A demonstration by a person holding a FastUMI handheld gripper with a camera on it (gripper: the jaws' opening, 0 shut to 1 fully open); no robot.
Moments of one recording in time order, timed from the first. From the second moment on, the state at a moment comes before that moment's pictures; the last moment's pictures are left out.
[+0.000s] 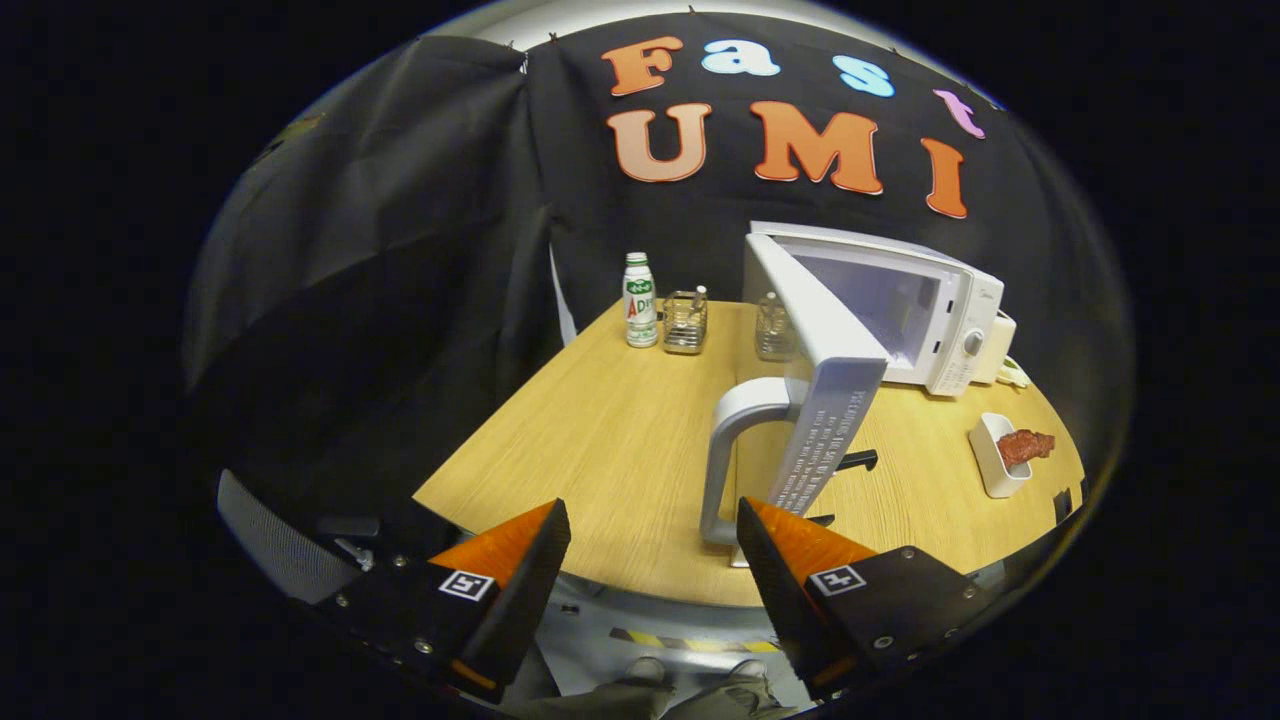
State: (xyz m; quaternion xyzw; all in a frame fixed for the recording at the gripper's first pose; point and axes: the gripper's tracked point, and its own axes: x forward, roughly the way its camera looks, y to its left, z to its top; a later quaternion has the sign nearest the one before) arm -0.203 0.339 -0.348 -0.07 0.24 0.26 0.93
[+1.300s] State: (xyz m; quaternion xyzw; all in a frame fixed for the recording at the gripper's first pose) arm -0.001 -0.038 -0.250 -0.10 0.10 0.02 0.99
